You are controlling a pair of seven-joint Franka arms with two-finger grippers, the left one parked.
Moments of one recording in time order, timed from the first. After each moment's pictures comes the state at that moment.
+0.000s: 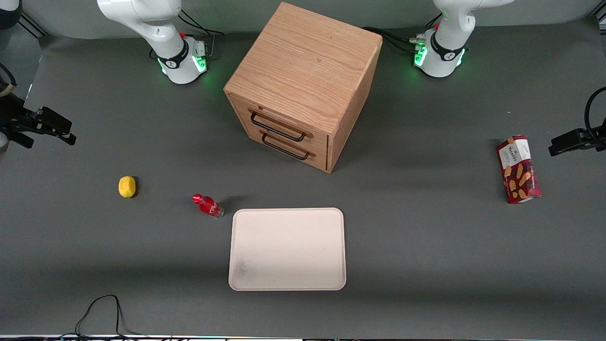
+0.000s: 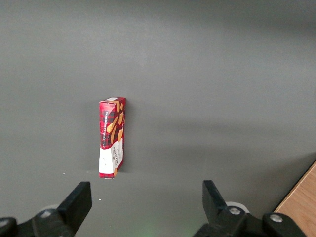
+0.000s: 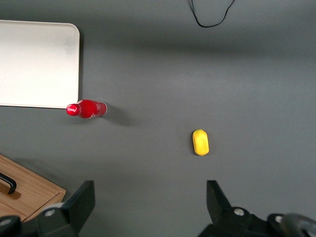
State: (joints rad) arm 0.01 -0.04 -0.03 -1.60 -0.01 1.64 -0.06
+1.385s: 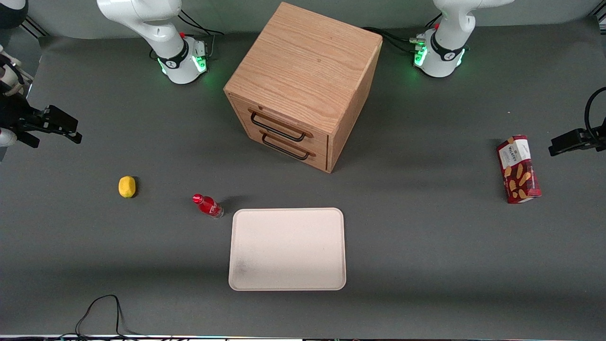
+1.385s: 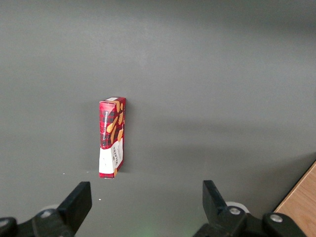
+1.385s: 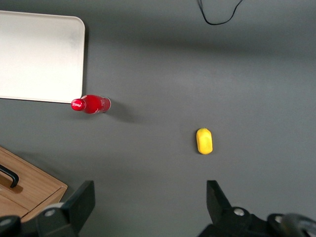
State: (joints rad) arm 0.04 -0.03 -0.03 -1.60 -0.01 1.63 -0.06
